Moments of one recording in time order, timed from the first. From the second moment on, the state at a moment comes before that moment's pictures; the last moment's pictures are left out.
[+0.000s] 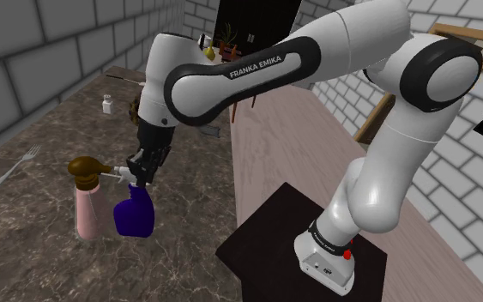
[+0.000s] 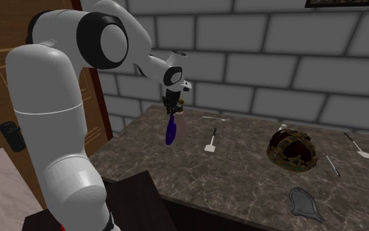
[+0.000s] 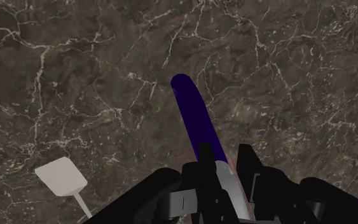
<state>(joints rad) 0.30 0.12 0.34 -2.07 0.24 2.26 0.16</state>
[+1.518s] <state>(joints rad) 0.28 0.02 0.33 -1.88 0.24 1.97 0.20</state>
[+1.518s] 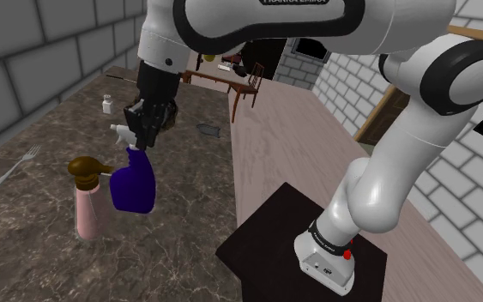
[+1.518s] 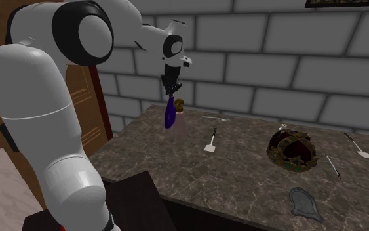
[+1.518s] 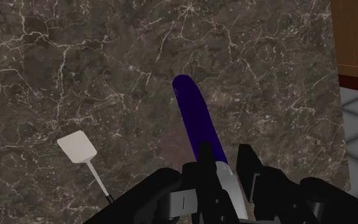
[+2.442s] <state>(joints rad) 0.28 0.01 0.33 -1.70 0.23 1.78 0.24</state>
